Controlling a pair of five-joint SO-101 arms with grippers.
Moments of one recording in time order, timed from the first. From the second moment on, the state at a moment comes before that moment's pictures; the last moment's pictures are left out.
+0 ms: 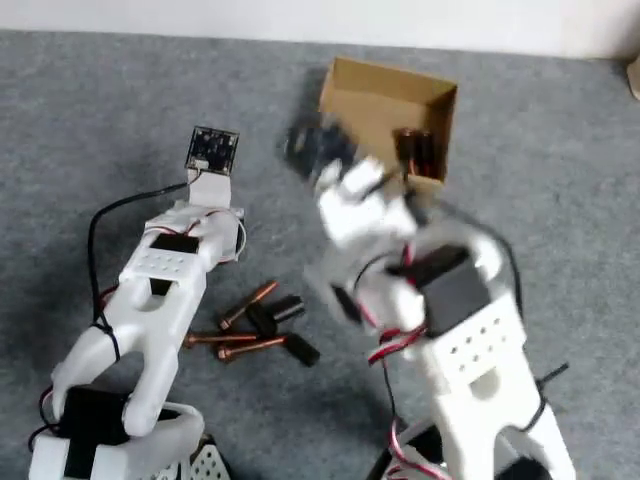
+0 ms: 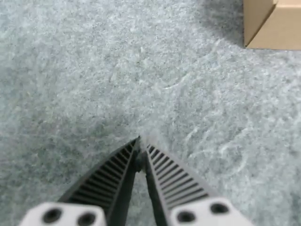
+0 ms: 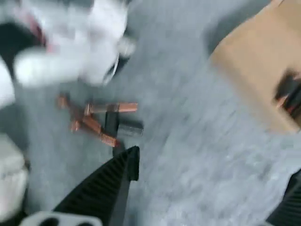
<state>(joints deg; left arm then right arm) 0.9 -13.4 49.2 23.3 1.7 -40.1 -34.0 4.7 93.9 12.7</state>
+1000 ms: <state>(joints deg) -8.5 -13.4 48.9 23.3 11.7 -51.0 -27.8 55.2 49.2 9.9</state>
